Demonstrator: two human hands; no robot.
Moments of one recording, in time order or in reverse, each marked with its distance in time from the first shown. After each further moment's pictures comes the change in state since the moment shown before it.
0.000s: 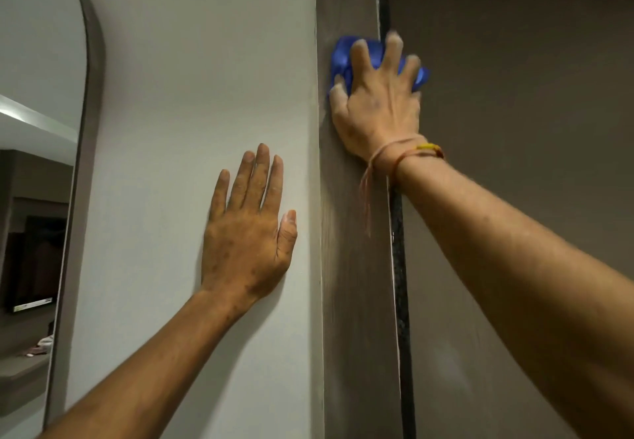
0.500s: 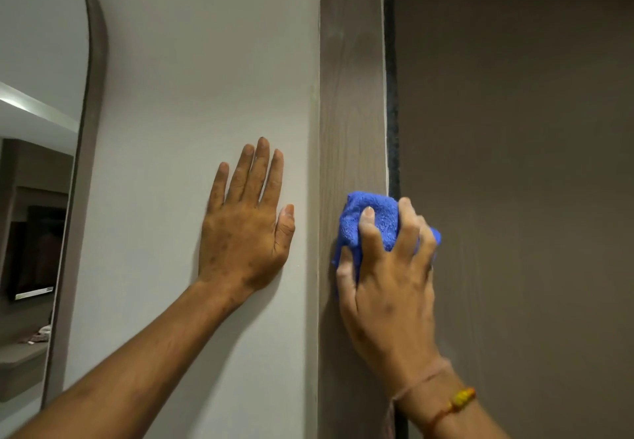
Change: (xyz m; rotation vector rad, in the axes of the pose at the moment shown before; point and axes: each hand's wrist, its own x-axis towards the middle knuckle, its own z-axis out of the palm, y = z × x) left_hand 0.001 0.000 0.000 0.007 0.009 -0.002; right_hand -0.191 0.011 0.005 0.062 -0.038 0.062
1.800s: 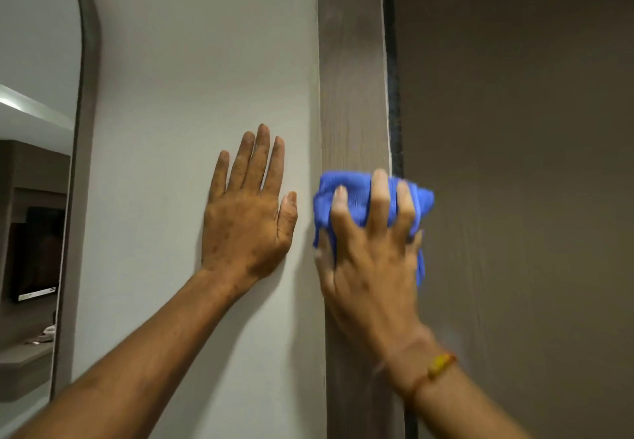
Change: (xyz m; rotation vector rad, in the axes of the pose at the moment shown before) left_hand -0.001 0.000 -0.001 -0.007 0.010 0.017; right_hand 0.005 -0.019 0.008 -0.179 -0.006 -0.088
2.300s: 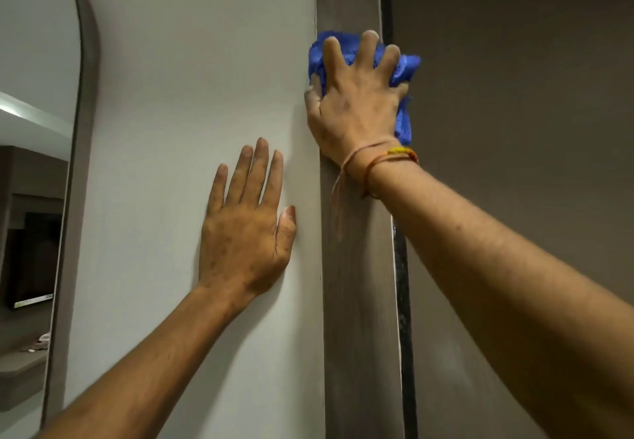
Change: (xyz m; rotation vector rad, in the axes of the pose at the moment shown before) left_hand -0.001 0.000 0.000 0.001 -0.012 -0.013; right_hand 0.173 -0.014 -0.017 -0.024 0.054 0.018
